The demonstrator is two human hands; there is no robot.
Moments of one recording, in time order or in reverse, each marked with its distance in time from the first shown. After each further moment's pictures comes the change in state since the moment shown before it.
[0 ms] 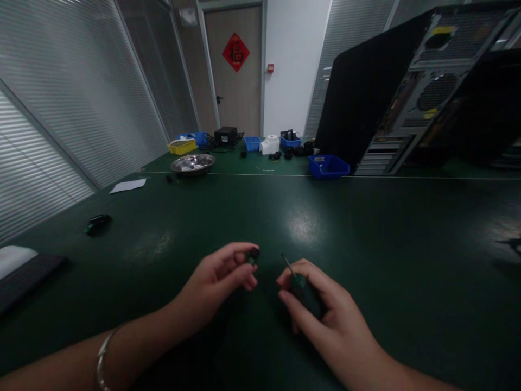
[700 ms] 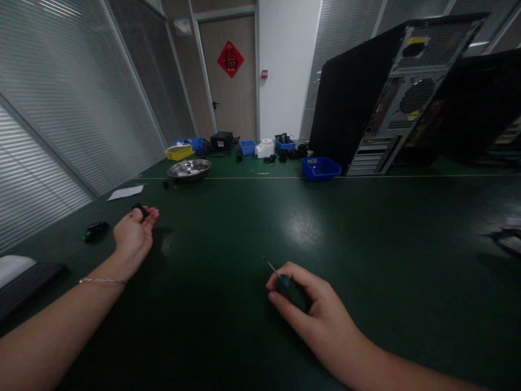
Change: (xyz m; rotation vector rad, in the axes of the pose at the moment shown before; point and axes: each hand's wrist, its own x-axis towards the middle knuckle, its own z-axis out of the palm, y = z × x) left_hand 0.049 0.001 -0.160 -0.346 1.069 0.191; right_hand 0.003 -0.001 -0.005 0.022 -0.047 0.047
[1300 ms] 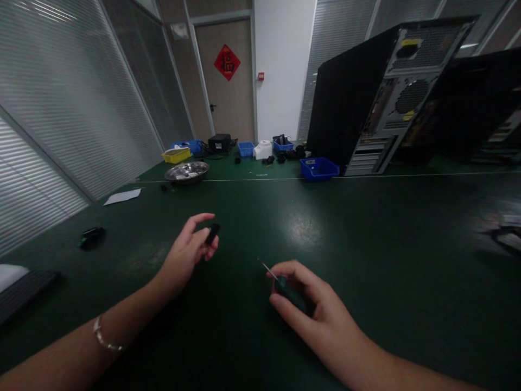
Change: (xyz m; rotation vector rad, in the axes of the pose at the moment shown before) left_hand -0.114 -0.009 0.035 0.228 -0.673 -0.165; right_hand -0.001 -0.001 0.001 0.124 -0.020 0.081
